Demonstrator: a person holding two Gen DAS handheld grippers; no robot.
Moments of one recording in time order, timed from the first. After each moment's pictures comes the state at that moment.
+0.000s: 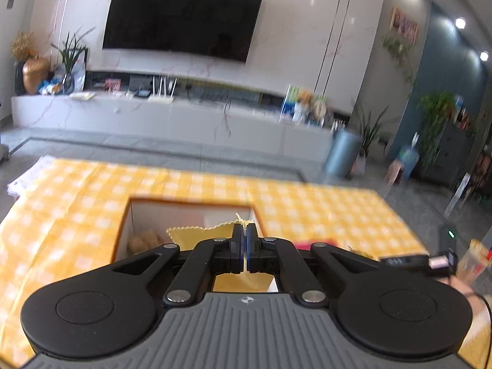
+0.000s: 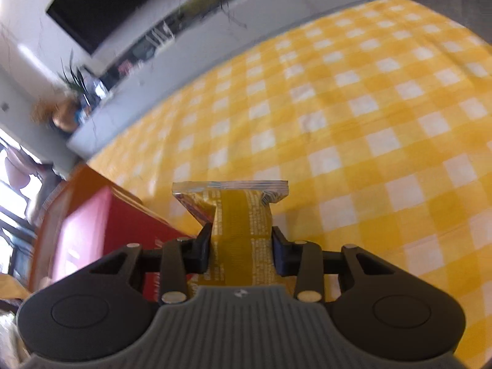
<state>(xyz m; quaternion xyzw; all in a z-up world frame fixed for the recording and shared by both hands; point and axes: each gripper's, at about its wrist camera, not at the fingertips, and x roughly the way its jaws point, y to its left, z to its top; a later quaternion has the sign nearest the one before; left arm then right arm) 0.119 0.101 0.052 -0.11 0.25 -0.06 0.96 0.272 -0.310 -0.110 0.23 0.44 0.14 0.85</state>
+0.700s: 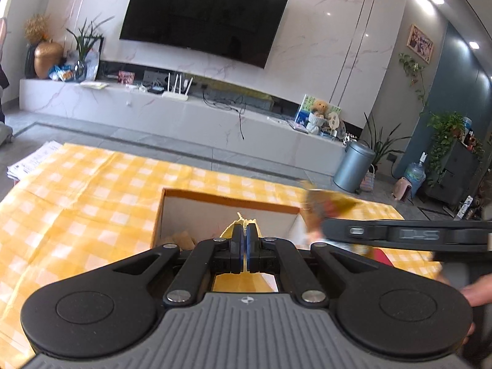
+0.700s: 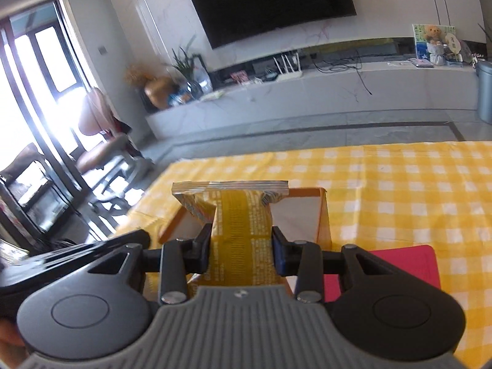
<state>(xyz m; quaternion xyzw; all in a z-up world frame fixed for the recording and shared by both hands) 0.144 0.159 0.001 -0.14 0.26 -0.04 0.95 0.229 -0.071 -0.002 0.07 0.34 0.28 0.90</state>
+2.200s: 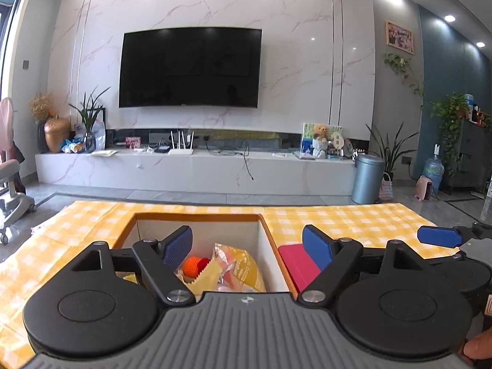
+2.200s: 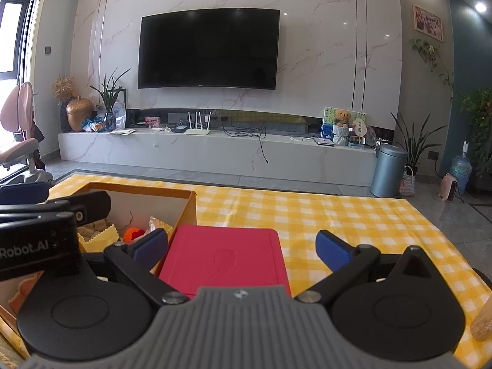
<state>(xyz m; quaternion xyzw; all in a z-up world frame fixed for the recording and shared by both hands) 0.091 0.036 -0.001 -0.03 0.17 0.01 0.99 0.119 -0.138 -0.032 -0.04 0.19 0.10 0.98</state>
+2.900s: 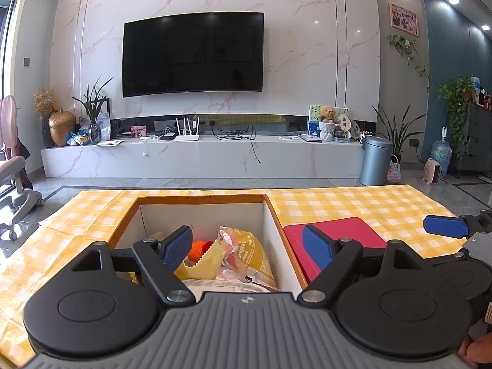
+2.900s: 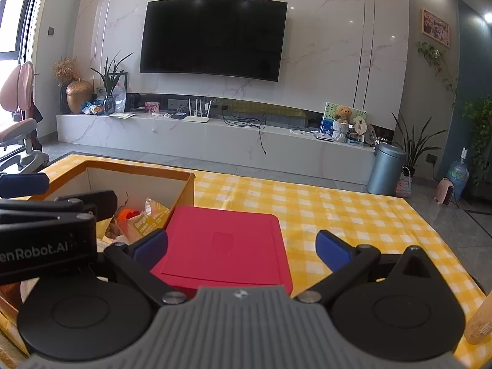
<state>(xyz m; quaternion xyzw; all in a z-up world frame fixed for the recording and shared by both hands) 0.093 0.032 -0.008 -0.01 0.20 0.02 0.98 0.120 -0.131 -0.043 -0.07 0.20 0.09 0.97</state>
